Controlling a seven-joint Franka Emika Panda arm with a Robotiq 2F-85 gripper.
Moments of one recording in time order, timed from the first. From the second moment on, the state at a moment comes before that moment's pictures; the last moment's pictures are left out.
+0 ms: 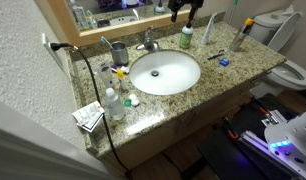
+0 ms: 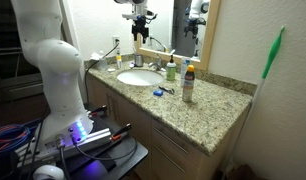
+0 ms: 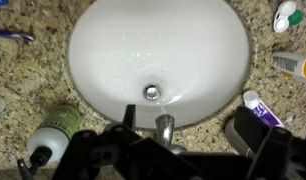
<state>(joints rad) 0.15 0.06 0.14 -1.88 0.09 2.00 0.23</state>
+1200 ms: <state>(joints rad) 0.19 0.36 0.10 -1.60 0.01 2.13 0.42</state>
